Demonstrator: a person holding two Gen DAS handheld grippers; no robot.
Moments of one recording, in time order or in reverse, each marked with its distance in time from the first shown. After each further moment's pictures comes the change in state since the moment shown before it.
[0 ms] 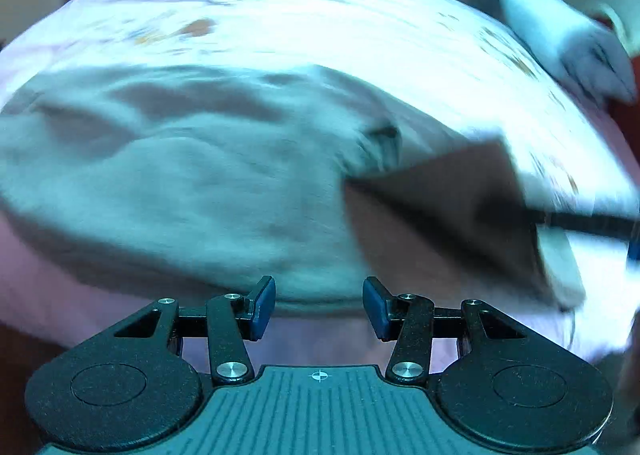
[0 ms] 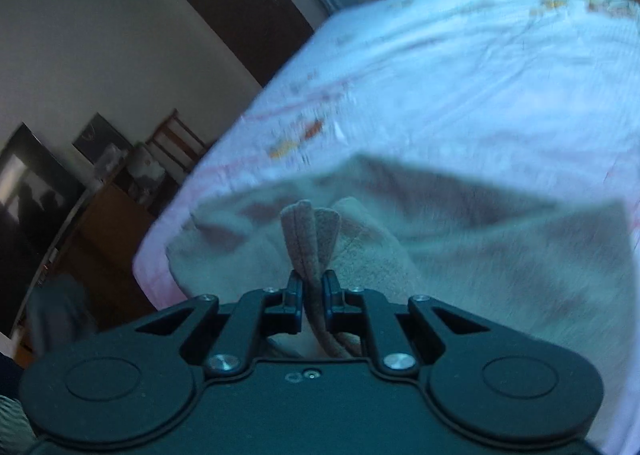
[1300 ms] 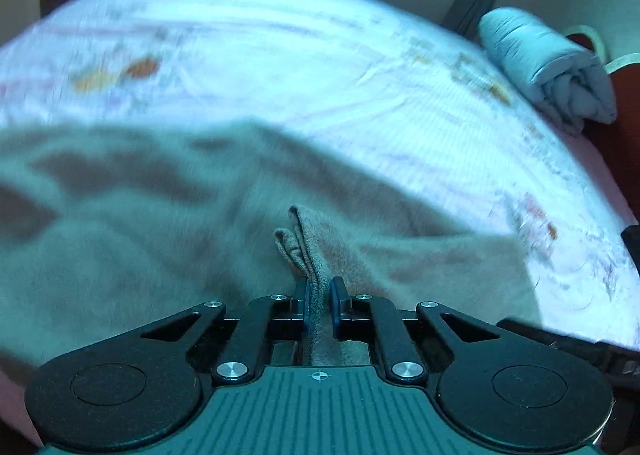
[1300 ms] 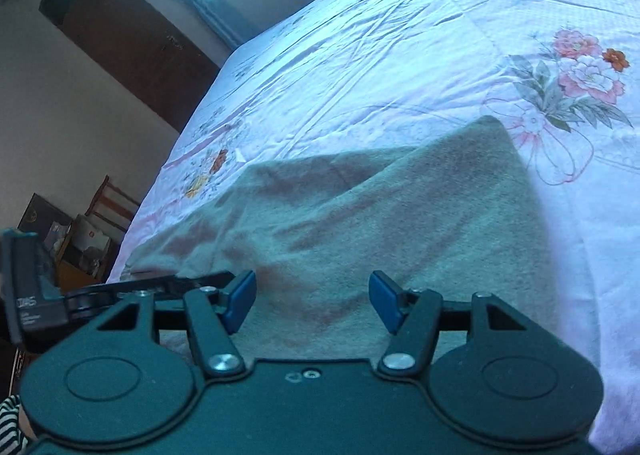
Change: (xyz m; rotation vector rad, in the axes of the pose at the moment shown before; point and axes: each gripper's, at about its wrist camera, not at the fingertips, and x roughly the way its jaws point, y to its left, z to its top) left arm 0.031 -0.061 0.053 0.057 -0.103 -0.078; right arm -0.039 -0.058 -0.036 0.258 -0.132 -0.154
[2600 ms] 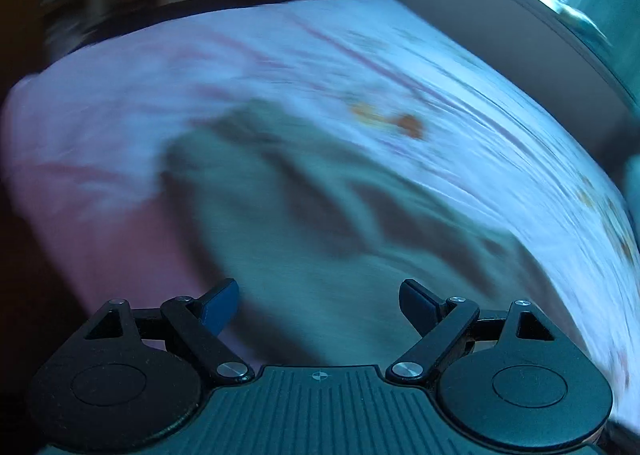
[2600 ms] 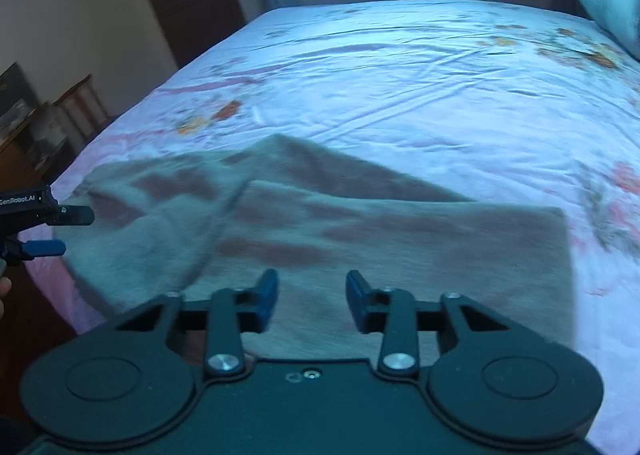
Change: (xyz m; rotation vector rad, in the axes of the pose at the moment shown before) left arm -0.074 0.204 -0.034 -0.507 -0.112 0.326; right arm 0.056 0.089 -0.012 -0.420 0.049 -0.183
